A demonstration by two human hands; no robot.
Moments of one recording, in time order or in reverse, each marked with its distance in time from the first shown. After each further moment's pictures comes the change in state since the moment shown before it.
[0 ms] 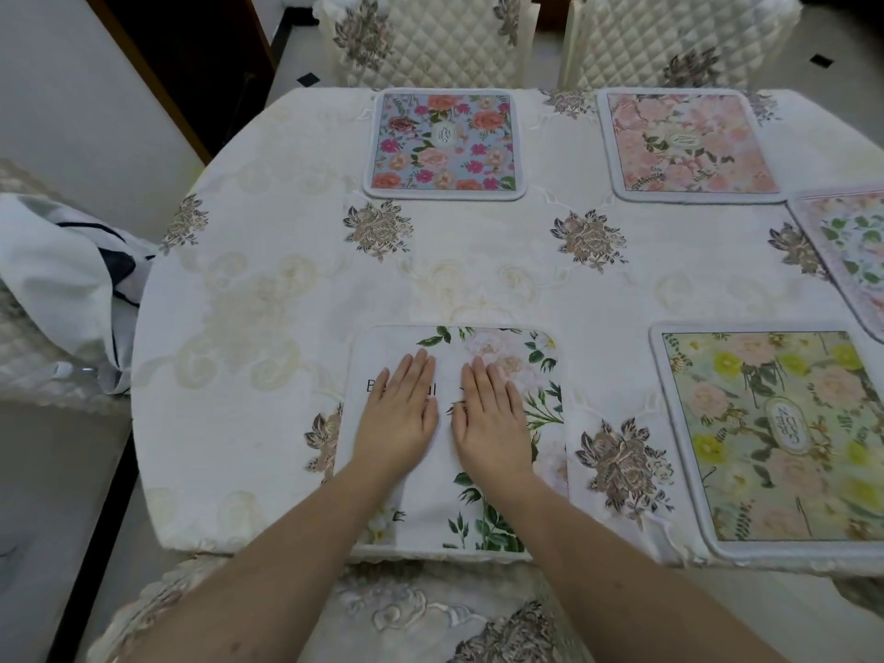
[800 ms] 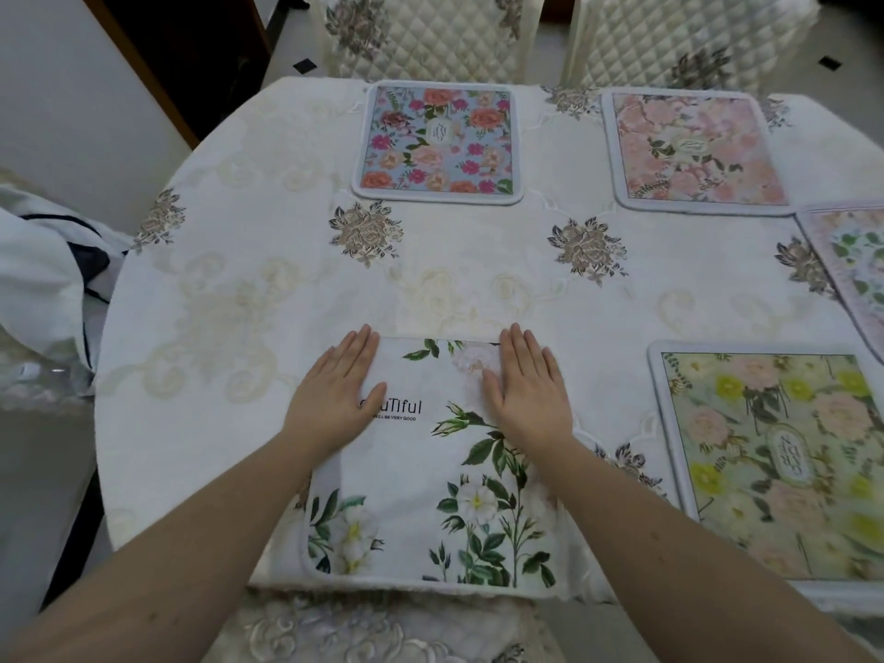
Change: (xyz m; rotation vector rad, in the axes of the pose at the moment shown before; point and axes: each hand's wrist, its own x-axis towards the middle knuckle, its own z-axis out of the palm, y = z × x) left_hand 0.038 -0.074 -0.024 0.045 -0.040 0.011; right_hand 0.064 0.066 -0.029 -0.021 -0.023 0.016
